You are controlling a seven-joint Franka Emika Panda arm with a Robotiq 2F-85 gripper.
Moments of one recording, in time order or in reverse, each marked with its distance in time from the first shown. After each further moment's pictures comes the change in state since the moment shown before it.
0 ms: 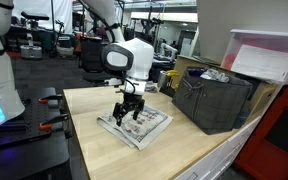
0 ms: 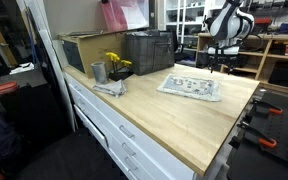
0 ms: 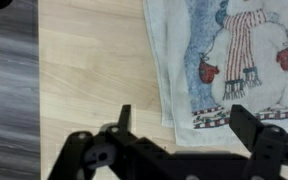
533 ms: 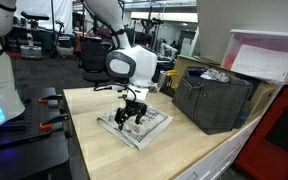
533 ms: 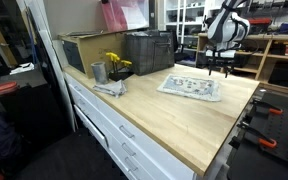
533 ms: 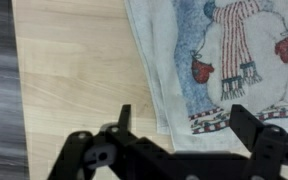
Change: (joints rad) arm -0.064 0.076 0.059 0.061 0.092 -0.002 -0.018
